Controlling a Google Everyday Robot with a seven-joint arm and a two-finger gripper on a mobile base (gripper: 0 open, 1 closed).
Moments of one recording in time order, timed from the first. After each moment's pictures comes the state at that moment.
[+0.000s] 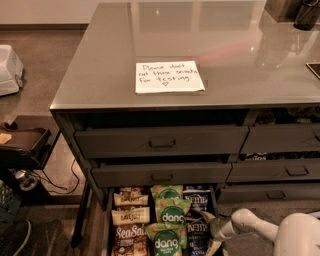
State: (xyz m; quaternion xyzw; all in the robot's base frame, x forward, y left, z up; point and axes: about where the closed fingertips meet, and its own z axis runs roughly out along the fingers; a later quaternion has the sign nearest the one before) arm 0.471 -0.211 0.124 -0.70 0.65 0.16 0.25
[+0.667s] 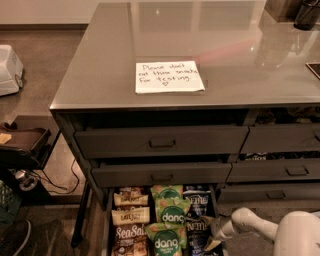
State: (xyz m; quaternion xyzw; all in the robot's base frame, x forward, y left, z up) arm 0.471 -0.214 0.125 -0.70 0.65 0.16 0.24
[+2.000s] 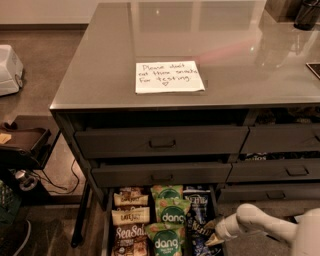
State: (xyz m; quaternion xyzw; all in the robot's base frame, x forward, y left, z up) arm 0.459 -0.214 0.182 -0.70 0.65 0.16 0.24
